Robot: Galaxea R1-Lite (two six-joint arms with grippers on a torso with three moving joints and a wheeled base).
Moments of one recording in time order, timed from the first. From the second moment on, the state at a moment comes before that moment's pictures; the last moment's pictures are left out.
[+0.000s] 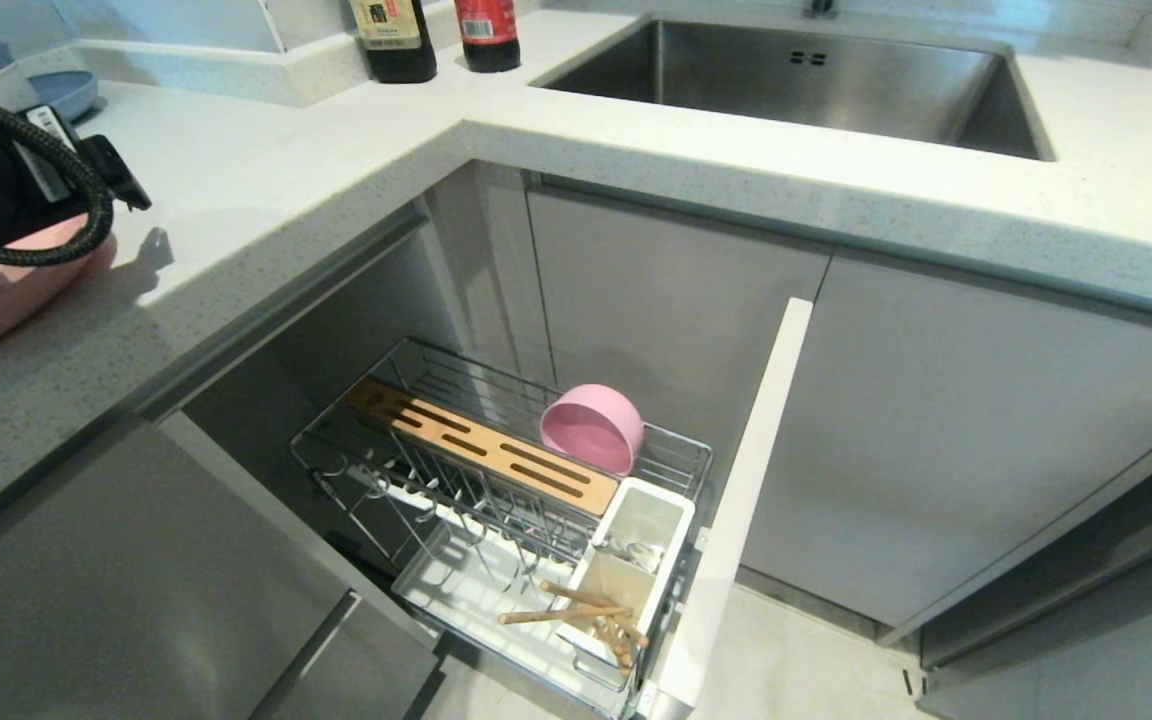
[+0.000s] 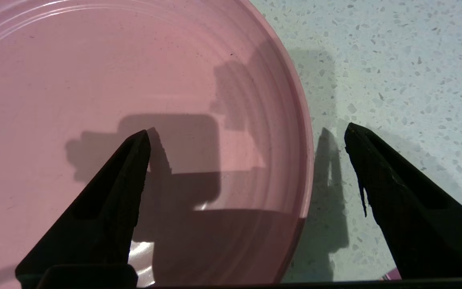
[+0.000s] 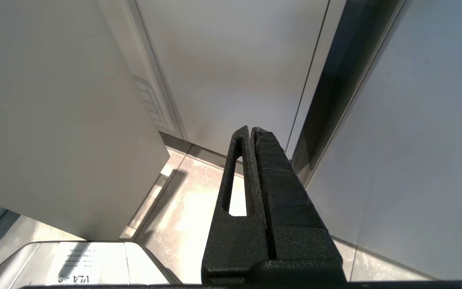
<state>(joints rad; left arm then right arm) -0.25 1.52 -1.84 0.83 0.68 -0.55 0.01 0.00 0.00 0.00 0.00 0.02</state>
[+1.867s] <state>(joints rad) -0.25 1.54 -1.82 0.83 0.68 -0.54 0.01 0.00 0.00 0.00 0.00 0.02</state>
